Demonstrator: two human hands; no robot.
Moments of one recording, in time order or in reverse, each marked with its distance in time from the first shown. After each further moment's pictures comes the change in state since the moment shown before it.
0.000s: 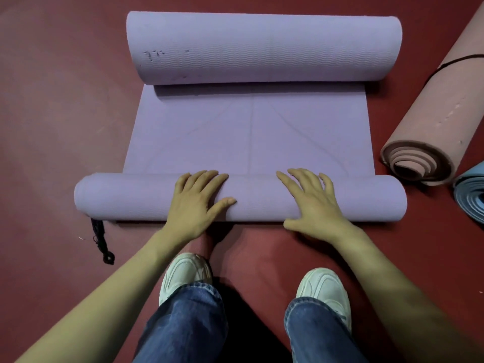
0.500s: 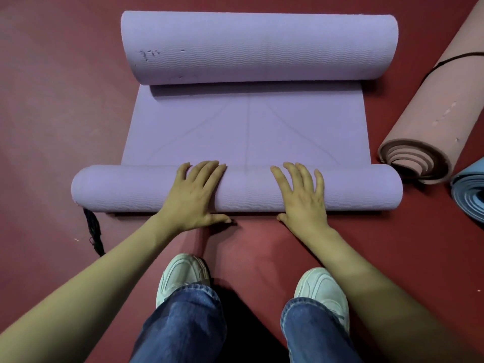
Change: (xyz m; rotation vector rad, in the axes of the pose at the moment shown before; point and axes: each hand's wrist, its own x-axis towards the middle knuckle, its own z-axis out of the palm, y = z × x) left_hand 0.022 -0.012 -0.005 0.242 -0.191 0.220; right_hand 0.013 -0.019 0.024 -0.205 0.210 0.121
